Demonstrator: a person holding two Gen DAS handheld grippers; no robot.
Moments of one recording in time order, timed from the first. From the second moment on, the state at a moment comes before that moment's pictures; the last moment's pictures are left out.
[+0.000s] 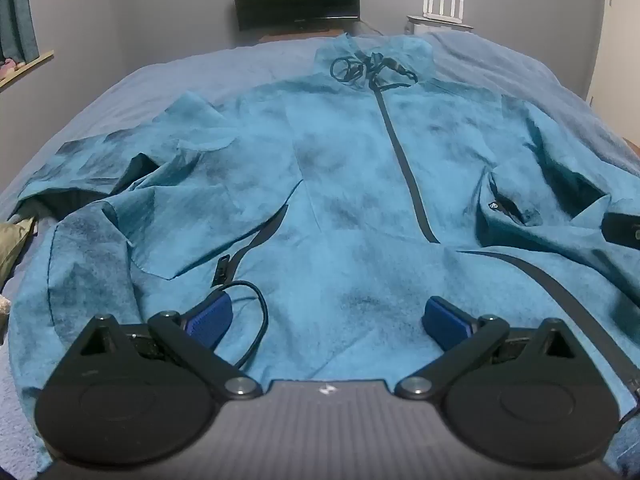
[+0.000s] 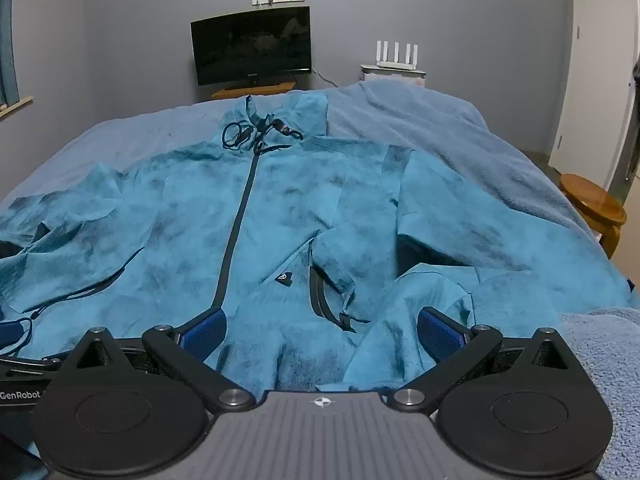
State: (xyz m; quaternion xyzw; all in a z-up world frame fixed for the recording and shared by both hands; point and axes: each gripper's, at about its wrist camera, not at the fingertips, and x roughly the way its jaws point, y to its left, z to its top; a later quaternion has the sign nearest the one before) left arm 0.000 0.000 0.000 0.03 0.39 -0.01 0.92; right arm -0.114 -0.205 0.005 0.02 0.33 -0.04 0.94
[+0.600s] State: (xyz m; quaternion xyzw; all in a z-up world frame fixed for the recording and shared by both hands) left arm 0.005 0.000 -0.006 0.03 0.40 -0.01 0.92; right arm -0.106 -0.202 0.000 0.02 0.33 -0.04 0.94
